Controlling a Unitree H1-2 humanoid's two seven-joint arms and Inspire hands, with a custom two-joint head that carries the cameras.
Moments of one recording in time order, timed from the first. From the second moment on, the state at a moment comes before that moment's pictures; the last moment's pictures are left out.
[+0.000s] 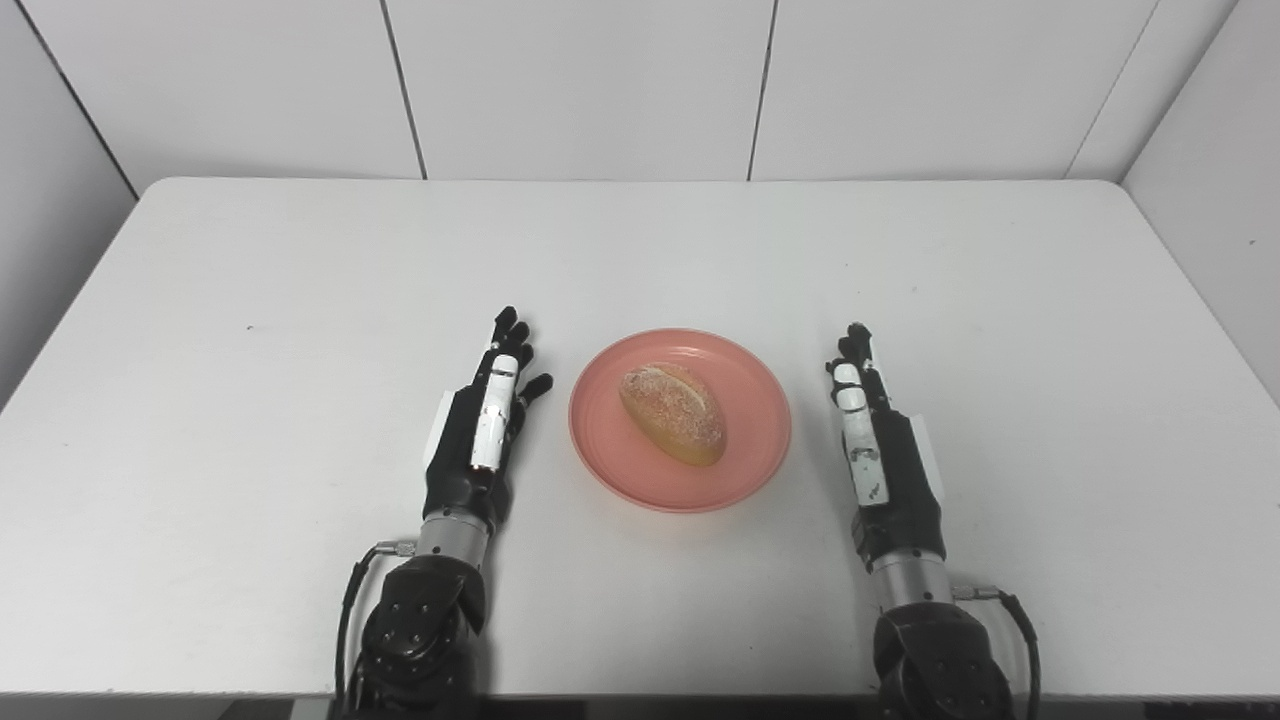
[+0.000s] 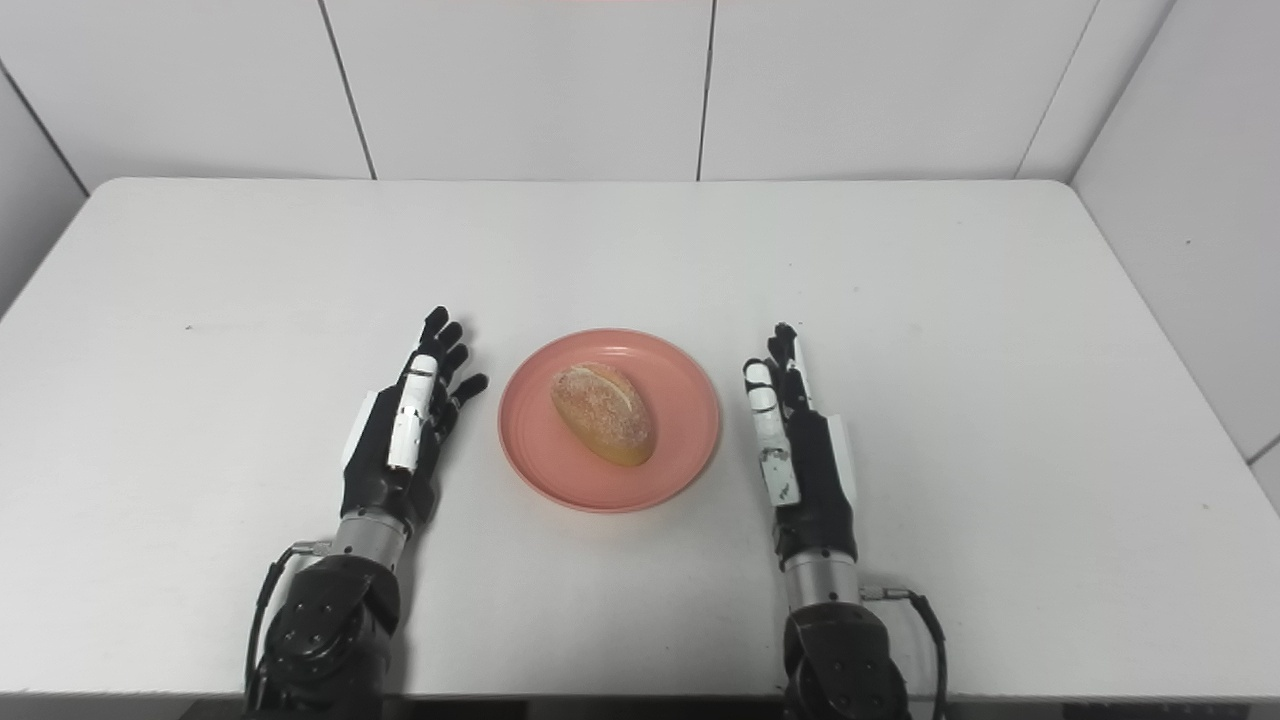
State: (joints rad) left arm -0.03 -0.07 -0.07 -0.10 -0.02 0.18 -0.01; right arm 0.07 0.13 0.06 -0.23 -0.12 0.13 -0.02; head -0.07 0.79
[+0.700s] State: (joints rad) left arm -0.03 -0.05 -0.09 -0.11 0.00 0.17 -0.02; right arm 0.07 0.11 0.09 -0.22 -0.05 0.13 -0.01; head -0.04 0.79
